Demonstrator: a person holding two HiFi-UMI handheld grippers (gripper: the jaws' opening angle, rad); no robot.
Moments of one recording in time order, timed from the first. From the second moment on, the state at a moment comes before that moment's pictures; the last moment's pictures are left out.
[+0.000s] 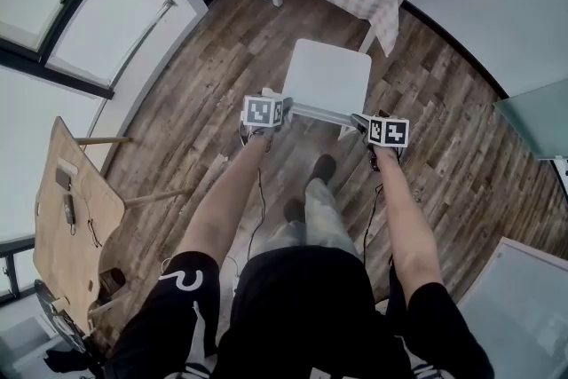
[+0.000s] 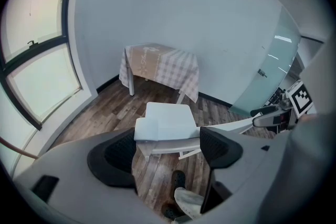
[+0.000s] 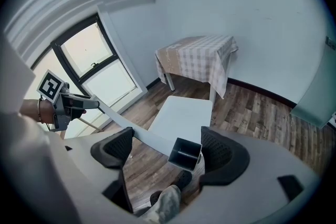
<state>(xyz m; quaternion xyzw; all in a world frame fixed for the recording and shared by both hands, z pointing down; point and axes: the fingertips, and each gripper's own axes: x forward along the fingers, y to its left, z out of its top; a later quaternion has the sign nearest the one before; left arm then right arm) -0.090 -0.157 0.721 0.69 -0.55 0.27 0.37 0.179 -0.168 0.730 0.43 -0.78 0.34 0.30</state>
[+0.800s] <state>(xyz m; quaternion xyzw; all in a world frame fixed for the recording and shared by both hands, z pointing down) -0.114 -0.296 0.721 0.69 -0.56 0.27 0.37 0.153 -0.308 0.732 0.41 -0.78 0.35 0.31</state>
